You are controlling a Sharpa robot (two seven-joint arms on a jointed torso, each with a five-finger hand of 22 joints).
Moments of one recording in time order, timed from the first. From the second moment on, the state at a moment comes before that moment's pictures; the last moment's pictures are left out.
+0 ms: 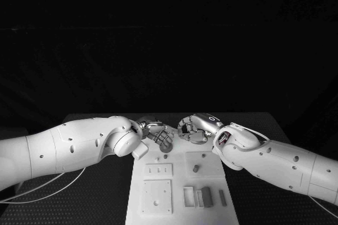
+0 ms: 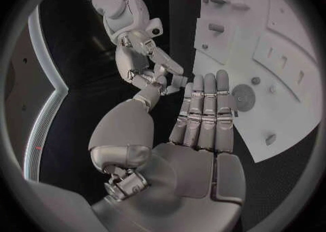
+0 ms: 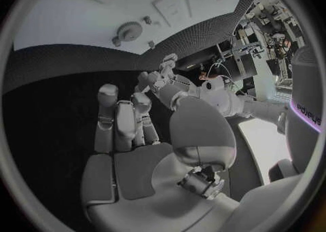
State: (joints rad) left arm 1.36 -0.66 -0.23 1.39 -0.33 -0.19 -0.18; left_hand 0.92 -0.05 0.42 -0.20 0.05 0.91 0.16 0.33 0.47 1.21 0.09 0.15 0.22 1.04 0.07 0.34 0.79 0.05 1.03 -0.03 0.23 0.75; right arm 1.13 -0.61 -0.02 1.34 -1.54 -0.43 0.02; right_hand 1.07 -0.01 0.63 -0.28 0.05 0.90 0.10 0.34 0.53 1.12 -0.01 1.13 1.17 1.27 -0.11 1.50 1.09 0.23 1.12 -0.03 0.98 1.31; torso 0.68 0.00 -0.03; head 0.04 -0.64
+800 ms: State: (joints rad) left arm 1.36 -0.66 -0.23 1.39 -0.34 -0.17 -0.21; left_hand 0.92 -0.04 0.42 -0.20 0.05 0.91 0.15 0.33 0.46 1.22 0.09 0.15 0.23 1.04 0.07 0.34 0.80 0.06 1.03 -0.03 0.23 0.75; right arm 1.13 -0.58 -0.01 1.36 -1.57 -0.42 0.01; right_hand 1.06 -0.01 0.62 -0.29 0.05 0.90 0.10 0.34 0.53 1.12 -0.01 1.13 1.17 1.27 -0.11 1.50 1.09 0.23 1.12 -0.03 0.98 1.31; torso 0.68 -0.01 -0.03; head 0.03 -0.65
